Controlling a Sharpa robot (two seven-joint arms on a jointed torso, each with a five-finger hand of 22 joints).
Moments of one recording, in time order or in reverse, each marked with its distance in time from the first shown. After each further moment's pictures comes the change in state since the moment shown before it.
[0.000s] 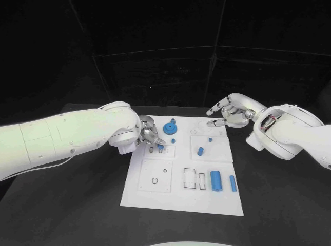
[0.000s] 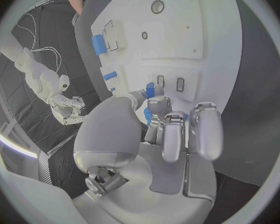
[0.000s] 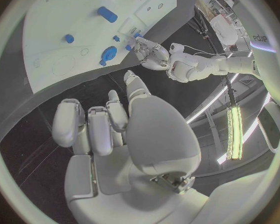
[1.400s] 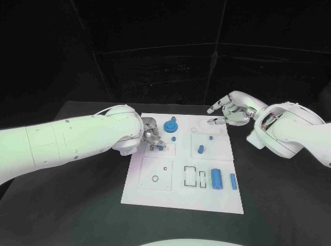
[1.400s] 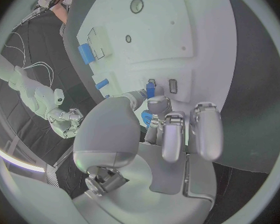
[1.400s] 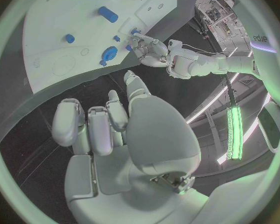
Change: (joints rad) left arm -0.031 0.004 -0.001 0.016 -0.151 -0.022 -0.010; left_hand -0.012 -0.006 0.029 -0.023 -0.007 -0.001 0.002 0.003 0.003 -0.002 0.002 0.000 -0.006 0.000 0.000 0.000 0.000 0.000 0.000 0.000 0.000 0.005; right arm 0.000 0.008 0.000 -0.008 0.000 0.002 0.004; right_hand 0.000 0.000 -0.003 0.003 0.005 0.000 0.000 0.000 0.000 -0.004 -0.004 -0.008 -0.008 0.000 0.000 0.000 -0.002 0.000 -0.004 0.004 -0.004 -0.005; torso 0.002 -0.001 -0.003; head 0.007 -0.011
